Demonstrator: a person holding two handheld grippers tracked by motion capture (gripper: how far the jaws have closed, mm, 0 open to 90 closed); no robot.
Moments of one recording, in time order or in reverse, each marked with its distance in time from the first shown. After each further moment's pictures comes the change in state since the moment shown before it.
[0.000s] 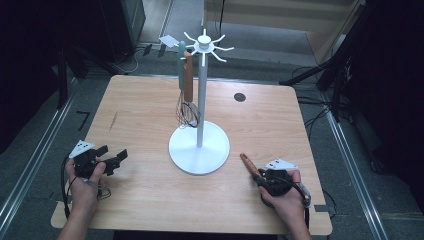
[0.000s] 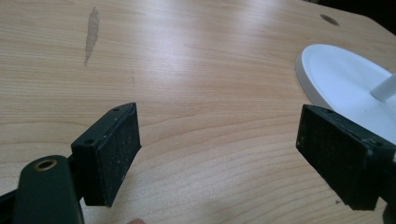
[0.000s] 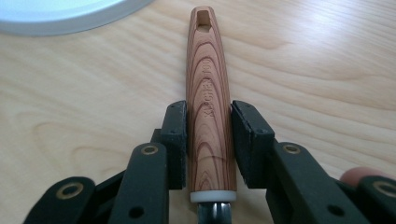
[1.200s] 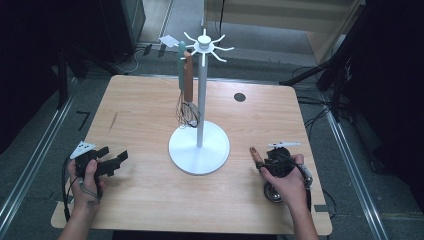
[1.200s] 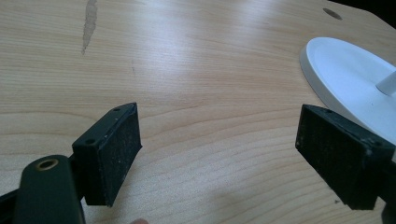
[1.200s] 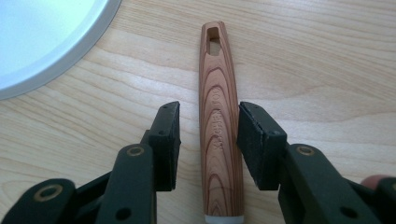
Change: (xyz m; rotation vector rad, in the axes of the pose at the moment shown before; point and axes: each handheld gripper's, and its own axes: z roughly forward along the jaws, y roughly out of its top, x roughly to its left) left arm 0.003 -0.005 0.005 0.022 -0.006 -0.005; right arm -0.018 0.049 0.003 0.170 -0.040 0.176
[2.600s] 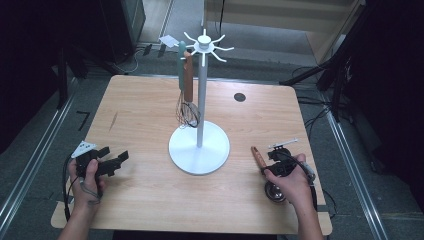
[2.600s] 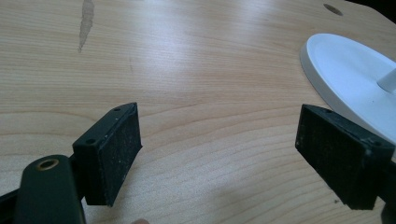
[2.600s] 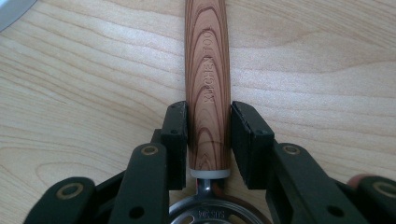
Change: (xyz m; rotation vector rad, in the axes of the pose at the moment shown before) left arm 0.000 0.001 0.001 0.013 0.000 0.008; right arm -0.007 0.002 0.000 0.204 -0.043 0.008
